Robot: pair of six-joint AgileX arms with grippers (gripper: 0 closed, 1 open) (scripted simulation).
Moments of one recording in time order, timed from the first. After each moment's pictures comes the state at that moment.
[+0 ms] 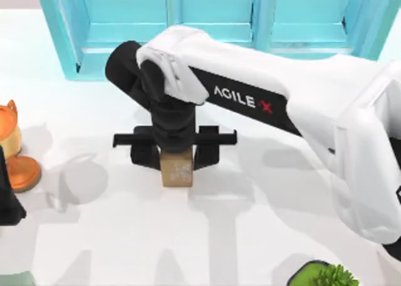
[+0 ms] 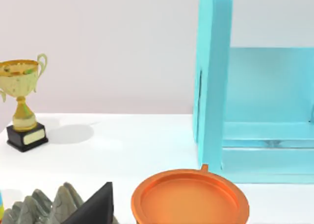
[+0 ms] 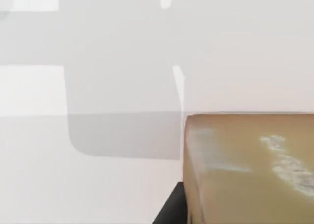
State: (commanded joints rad) left arm 0.00 0.00 0.00 0.00 0.00 0.00; right arm 0.82 2.53 2.21 -1.18 0.08 0.84
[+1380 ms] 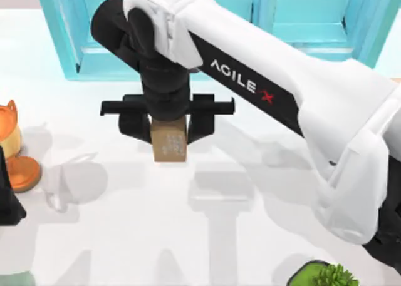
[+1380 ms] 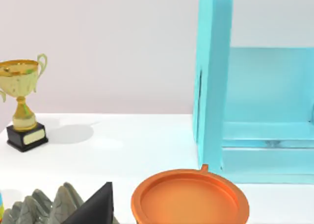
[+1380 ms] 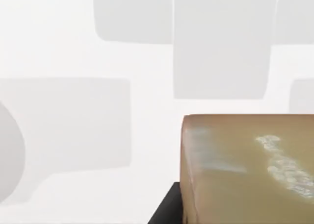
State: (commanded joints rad) left arm 0.00 0.00 0.00 0.00 0.00 0.00; right arm 0.82 2.65 2.67 -1.52 0.08 0.84
